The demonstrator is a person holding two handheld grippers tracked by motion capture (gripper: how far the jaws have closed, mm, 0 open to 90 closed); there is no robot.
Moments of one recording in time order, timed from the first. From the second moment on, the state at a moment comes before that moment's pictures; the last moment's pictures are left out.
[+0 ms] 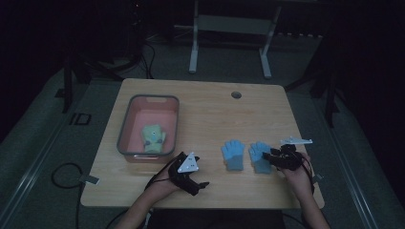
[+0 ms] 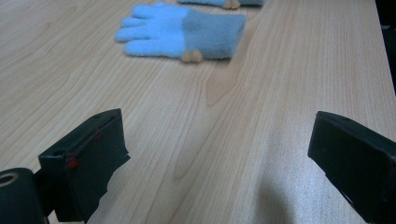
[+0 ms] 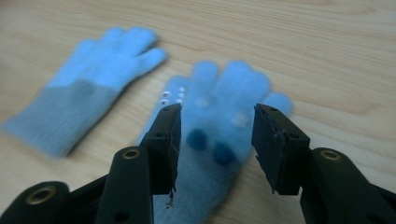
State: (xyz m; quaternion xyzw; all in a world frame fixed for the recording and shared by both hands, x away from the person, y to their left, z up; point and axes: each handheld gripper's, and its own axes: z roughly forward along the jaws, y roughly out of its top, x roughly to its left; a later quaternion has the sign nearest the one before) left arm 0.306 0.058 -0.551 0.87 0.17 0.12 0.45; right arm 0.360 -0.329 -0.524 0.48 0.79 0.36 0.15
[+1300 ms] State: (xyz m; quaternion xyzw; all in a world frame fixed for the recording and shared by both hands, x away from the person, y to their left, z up) left arm 0.307 0.059 -0.551 0.87 0.16 0.12 0.45; right arm 0.373 -0.320 -0.541 0.40 0.85 0.32 0.14
